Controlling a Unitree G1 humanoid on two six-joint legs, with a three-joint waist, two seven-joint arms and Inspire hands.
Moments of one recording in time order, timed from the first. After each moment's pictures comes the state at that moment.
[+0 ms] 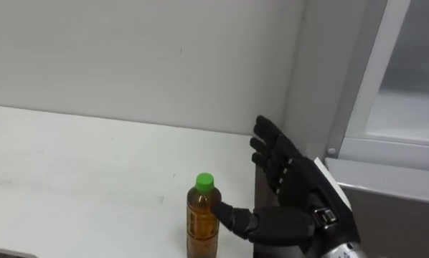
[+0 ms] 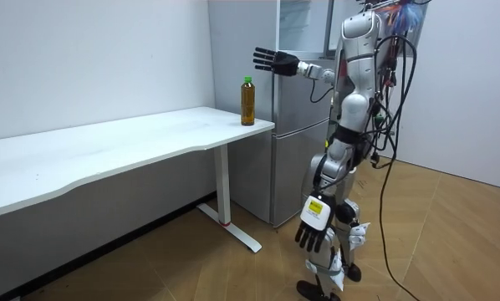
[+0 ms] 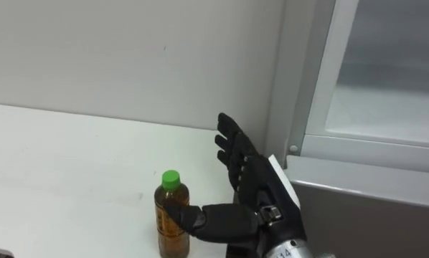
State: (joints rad) left arm 0.26 0.15 0.02 1.11 0.26 0.11 0.15; right arm -0.04 -0.20 0.17 -0.34 0.29 0.09 0.01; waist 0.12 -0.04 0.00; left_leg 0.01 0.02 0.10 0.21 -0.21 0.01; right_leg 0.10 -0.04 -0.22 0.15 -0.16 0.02
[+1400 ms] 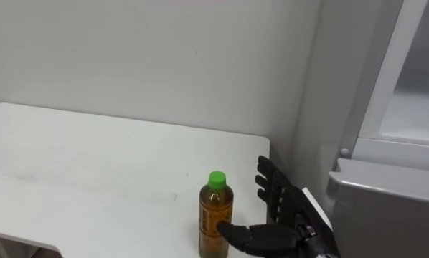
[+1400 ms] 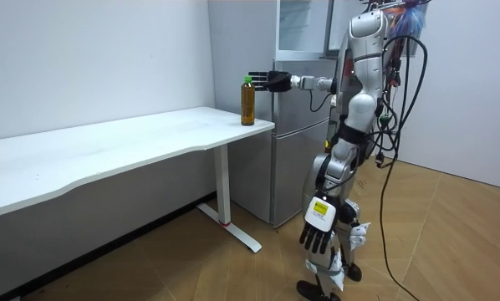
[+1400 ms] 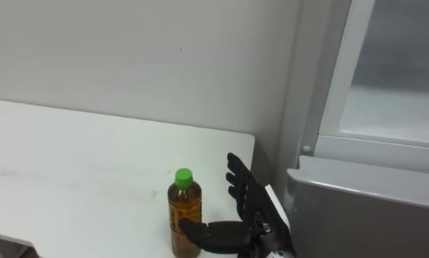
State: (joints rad) left arm 0.24 0.15 0.02 1.08 0.28 0.15 0.11; right arm -0.12 -0.20 0.22 -0.04 0.27 0.08 -0.07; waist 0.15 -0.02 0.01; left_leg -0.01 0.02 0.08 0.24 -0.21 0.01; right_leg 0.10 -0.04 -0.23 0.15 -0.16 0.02
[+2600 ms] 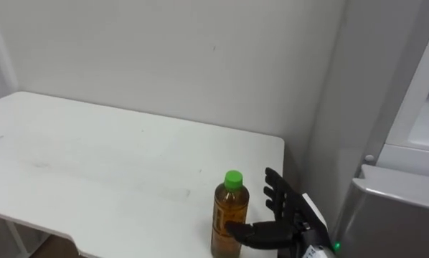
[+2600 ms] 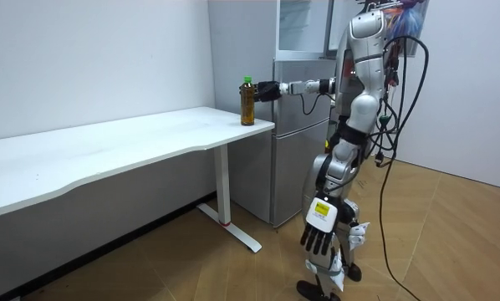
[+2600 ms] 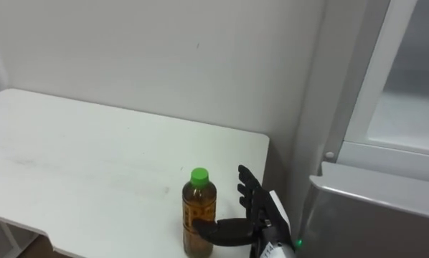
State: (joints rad) left arm 0.24 0.15 0.02 1.04 0.32 0.17 0.13; right arm -0.26 -0.20 0.22 0.23 0.30 0.08 -0.13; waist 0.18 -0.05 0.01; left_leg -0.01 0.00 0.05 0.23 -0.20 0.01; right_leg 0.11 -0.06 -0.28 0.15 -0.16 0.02
